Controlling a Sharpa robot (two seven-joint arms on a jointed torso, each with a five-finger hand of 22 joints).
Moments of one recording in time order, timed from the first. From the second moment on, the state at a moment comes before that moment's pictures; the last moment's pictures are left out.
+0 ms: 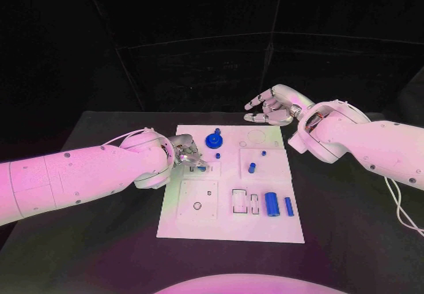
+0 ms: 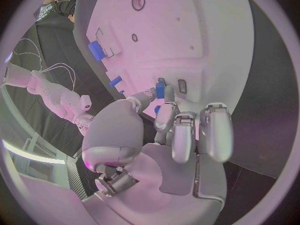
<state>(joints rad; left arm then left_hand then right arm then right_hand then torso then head) 1.29 -0.75 -0.16 1.56 -1.09 -0.16 -0.54 1.05 -0.04 0.61 0.00 0.11 0.91 0.05 0.59 0.68 1.36 -0.03 1.26 1.20 1.47 -0.09 1.57 1.31 0.06 1.47 0.02 1.40 1.31 1.30 -0.76 -0.02 1.44 -1.06 -0.36 0.03 1.39 -0.01 -0.08 0.20 0.40 0.88 0.16 0.10 0.07 1.34 0.07 1.18 1.23 1.46 0.00 1.44 1.31 0.06 1.41 0.11 1.44 1.26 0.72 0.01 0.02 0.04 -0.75</state>
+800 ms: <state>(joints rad) 1.30 -0.74 -0.15 1.55 -1.09 -0.11 -0.56 1.04 -0.05 0.61 0.01 0.11 0.91 0.05 0.60 0.69 1.36 -0.03 1.26 1.20 1.47 -0.09 1.57 1.31 0.06 1.47 0.02 1.40 1.31 1.30 -0.76 -0.02 1.44 -1.06 -0.36 0.03 1.39 0.00 -0.08 0.20 0.40 0.88 0.16 0.10 0.07 1.34 0.07 1.18 1.23 1.46 0.00 1.44 1.31 0.06 1.41 0.11 1.44 1.26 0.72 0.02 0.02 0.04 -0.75</state>
